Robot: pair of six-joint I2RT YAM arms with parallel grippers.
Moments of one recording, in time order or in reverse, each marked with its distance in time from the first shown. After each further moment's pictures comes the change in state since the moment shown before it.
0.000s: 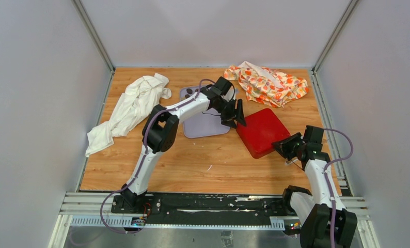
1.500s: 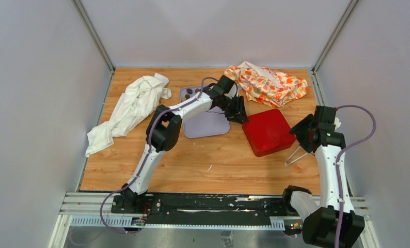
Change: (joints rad) left arm -0.005 0.064 0.089 0.077 -0.023 -0.039; right arm 0.018 0.050 0.397 -0.387 0.363 -0.226
